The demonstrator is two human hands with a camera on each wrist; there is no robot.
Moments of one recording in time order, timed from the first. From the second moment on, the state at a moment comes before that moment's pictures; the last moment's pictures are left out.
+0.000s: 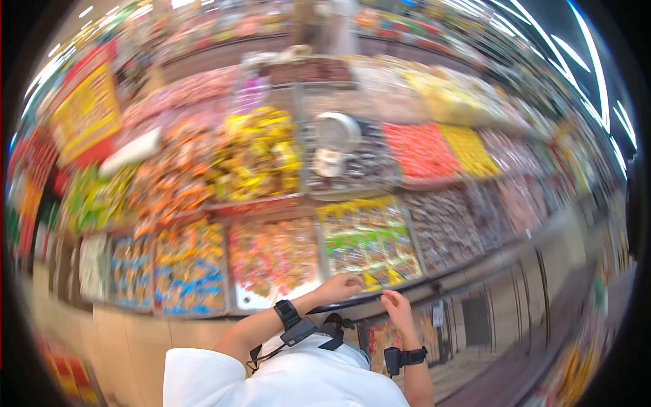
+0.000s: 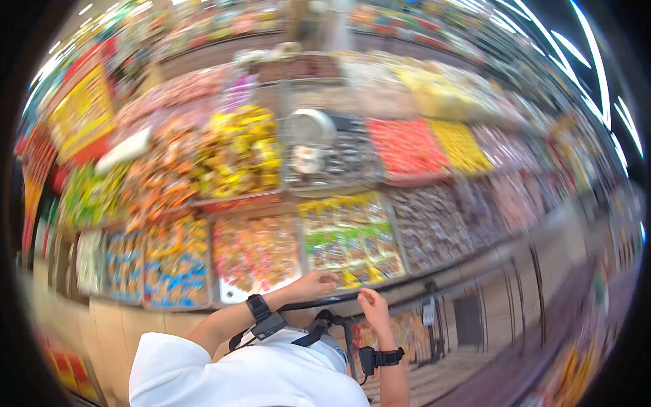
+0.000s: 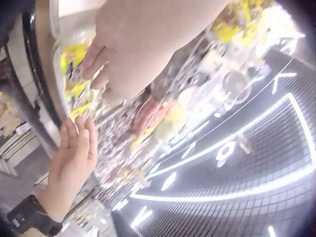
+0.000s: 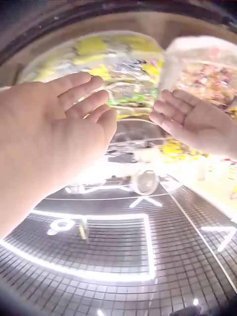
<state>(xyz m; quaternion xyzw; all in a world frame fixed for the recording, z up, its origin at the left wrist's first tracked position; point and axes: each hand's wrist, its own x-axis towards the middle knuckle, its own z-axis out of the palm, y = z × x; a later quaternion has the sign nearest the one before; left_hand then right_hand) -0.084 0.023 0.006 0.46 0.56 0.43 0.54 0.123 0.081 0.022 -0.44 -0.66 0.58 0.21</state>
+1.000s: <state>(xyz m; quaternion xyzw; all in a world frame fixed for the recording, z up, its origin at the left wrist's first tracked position) -0.239 -0.146 -0.030 0.16 0.74 0.52 0.39 -0.130 0.030 -0.040 -0.10 -0.79 0.58 -0.14</state>
